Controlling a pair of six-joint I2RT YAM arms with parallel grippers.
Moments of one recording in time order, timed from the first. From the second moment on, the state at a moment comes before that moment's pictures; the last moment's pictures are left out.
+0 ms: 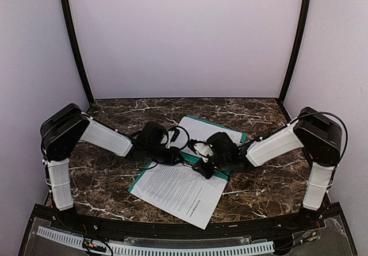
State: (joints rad) left arm -0.77 1.98 1.01 0.21 0.30 -0.53; right arm 0.92 1.87 0.87 0.20 -0.05 0.02
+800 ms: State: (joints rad) left arm -0.75 1.96 0.98 0.23 0.43 -0.49; right arm 0.92 1.87 0.90 0.15 -0.05 0.01
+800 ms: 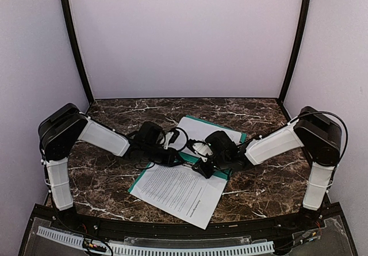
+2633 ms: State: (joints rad) left arm -0.46 2.15 1.42 -0.28 0.67 -0.29; right arm 0.51 1.59 0.71 -0.05 -0.35 0.63
